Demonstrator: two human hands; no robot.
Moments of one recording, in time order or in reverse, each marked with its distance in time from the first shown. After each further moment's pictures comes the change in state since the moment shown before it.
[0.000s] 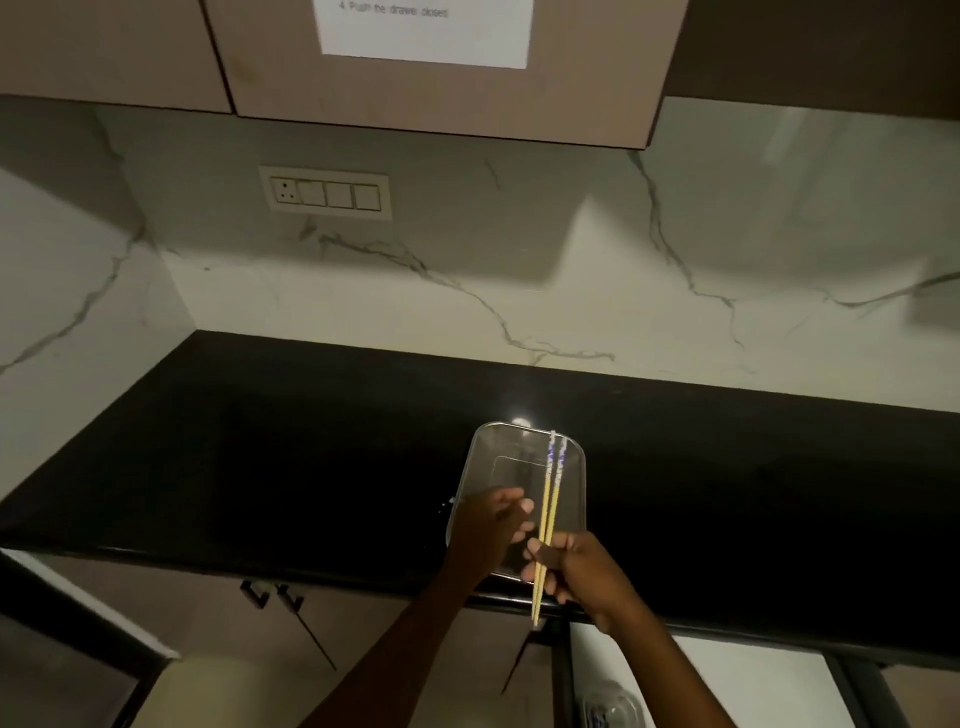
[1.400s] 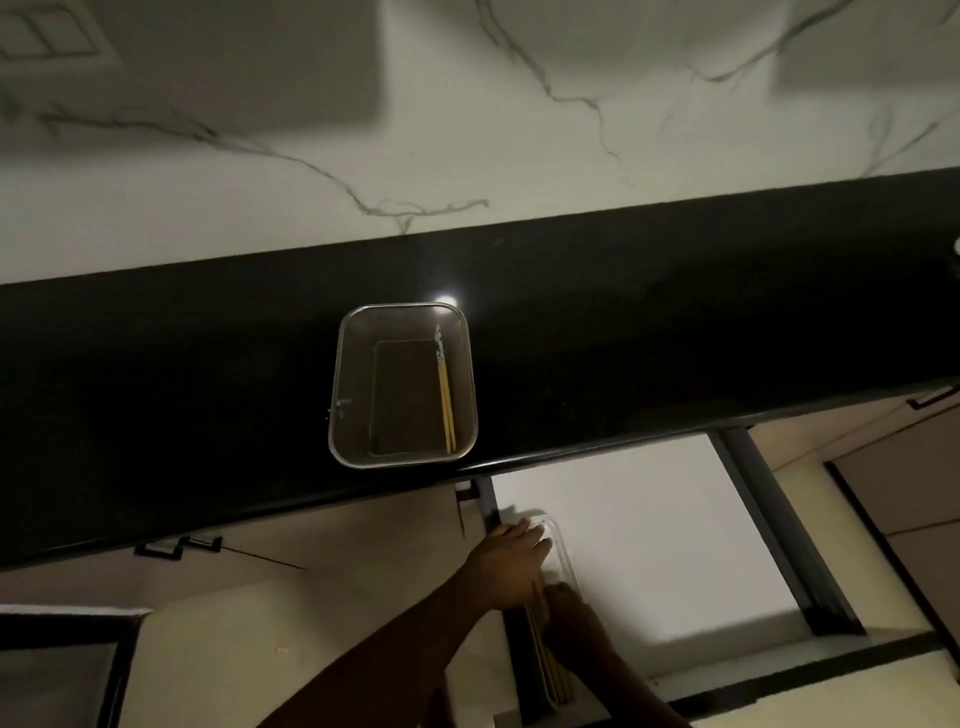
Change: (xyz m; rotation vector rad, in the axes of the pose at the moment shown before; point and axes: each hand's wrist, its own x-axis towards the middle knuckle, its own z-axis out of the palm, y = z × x) left_hand -0.095 -0.154 0.149 1.339 -0.891 0.484; right_hand -0.090 0.293 -0.029 -0.845 0.106 0.247
